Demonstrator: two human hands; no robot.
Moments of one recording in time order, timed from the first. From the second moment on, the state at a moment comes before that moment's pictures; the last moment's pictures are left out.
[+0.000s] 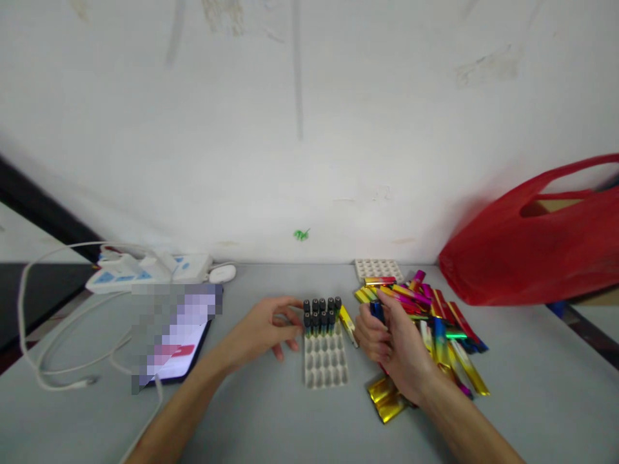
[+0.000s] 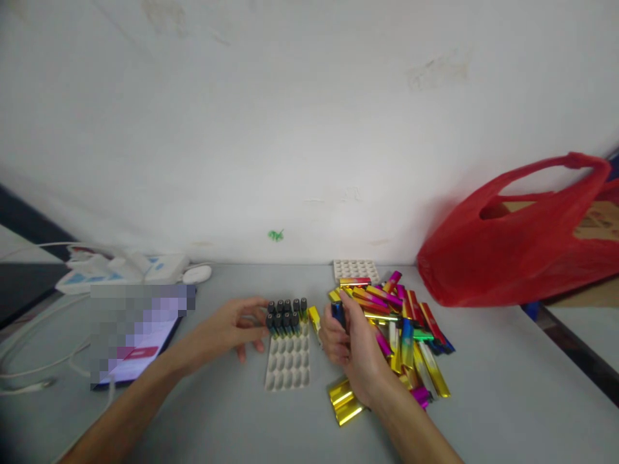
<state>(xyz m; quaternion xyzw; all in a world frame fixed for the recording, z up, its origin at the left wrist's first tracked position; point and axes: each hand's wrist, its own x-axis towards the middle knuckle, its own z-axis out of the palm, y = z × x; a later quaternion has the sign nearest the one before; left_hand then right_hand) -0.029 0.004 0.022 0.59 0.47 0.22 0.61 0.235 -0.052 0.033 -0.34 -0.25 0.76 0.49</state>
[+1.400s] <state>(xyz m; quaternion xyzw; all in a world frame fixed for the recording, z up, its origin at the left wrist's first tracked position) -0.013 0.001 0.011 0.57 0.45 0.21 0.66 0.221 -0.059 0.030 -0.42 -0.28 0.72 0.47</state>
